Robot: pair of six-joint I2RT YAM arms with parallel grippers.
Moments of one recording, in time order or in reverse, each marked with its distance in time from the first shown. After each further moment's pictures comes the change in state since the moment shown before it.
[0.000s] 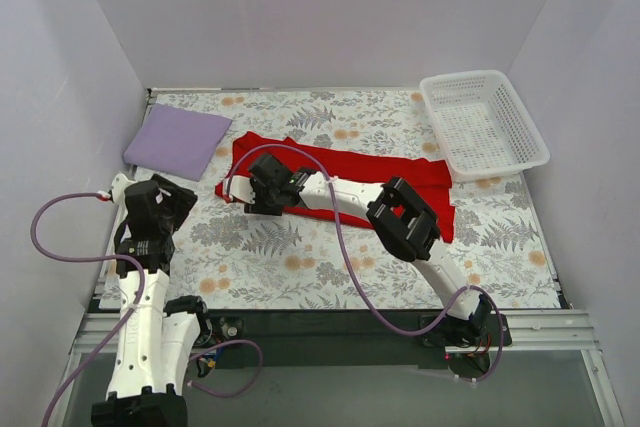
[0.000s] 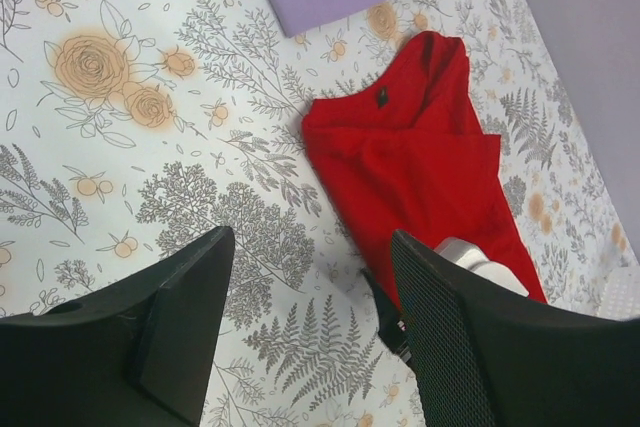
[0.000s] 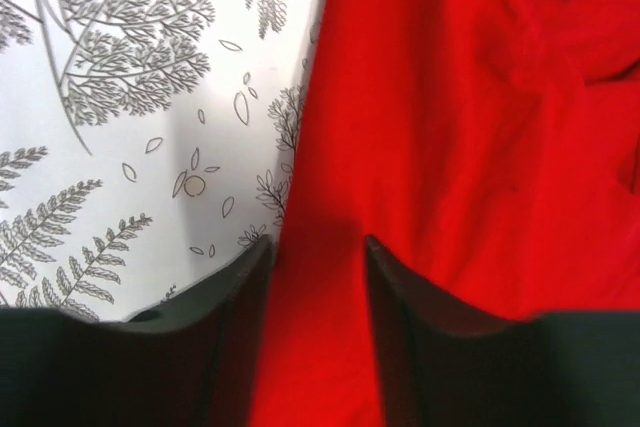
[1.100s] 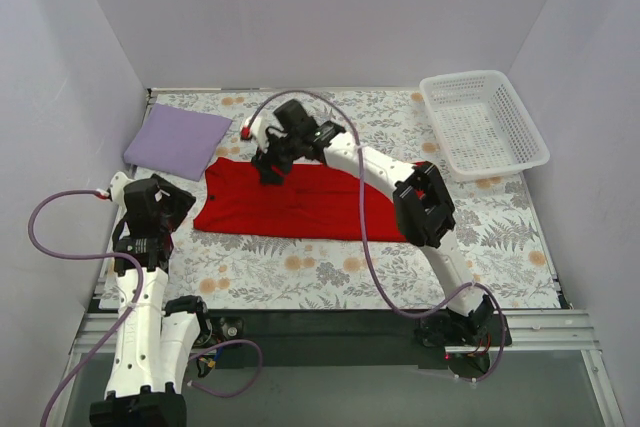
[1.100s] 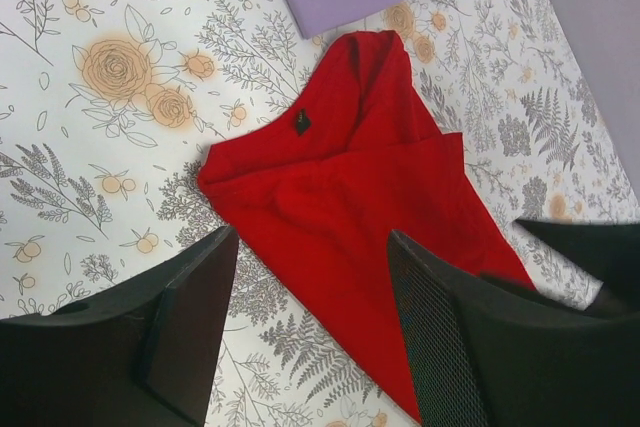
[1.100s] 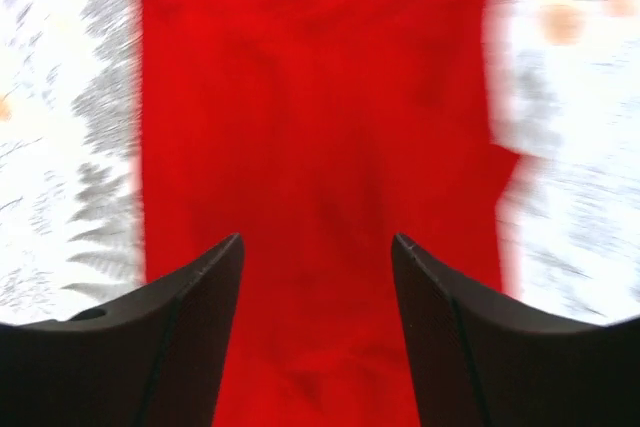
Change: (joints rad) left arm 0.000 0.013 0.033 -0.052 -0.033 0.024; right arm -0.122 -0.062 0.143 -0.140 -0.381 0.225
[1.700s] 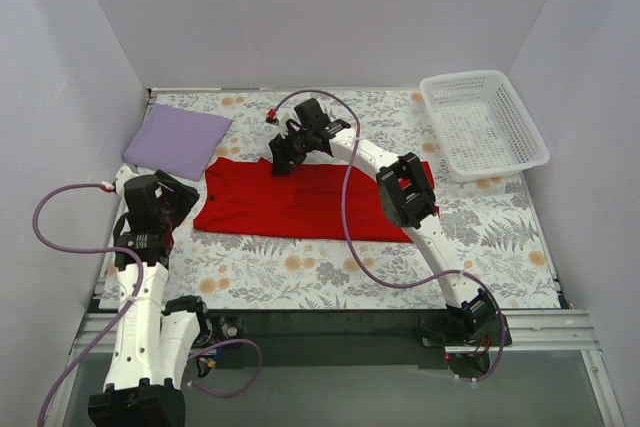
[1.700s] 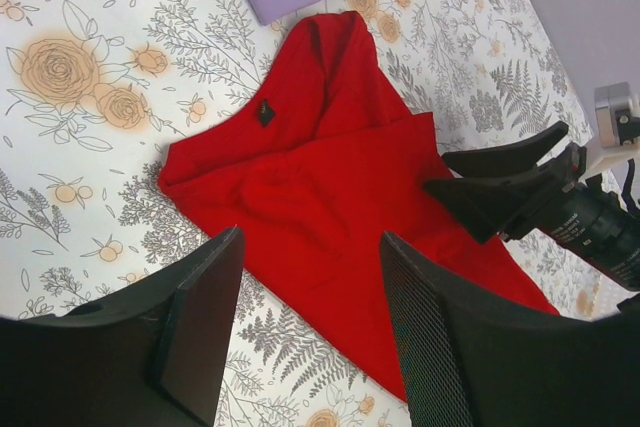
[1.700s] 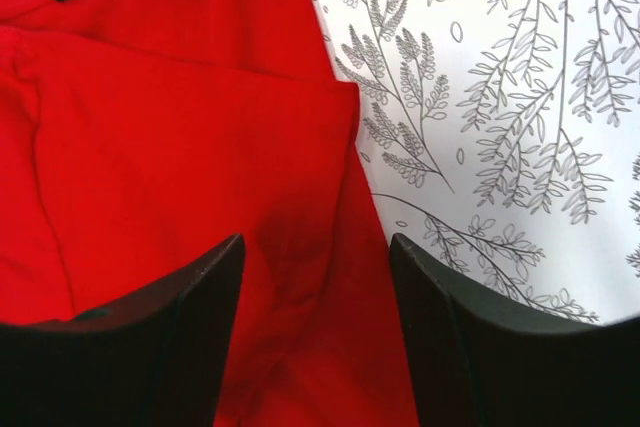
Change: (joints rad) left arm 0.000 0.035 0.000 0.050 0.088 0.022; right arm -0.225 0.364 0.309 0.074 -0.165 0.282
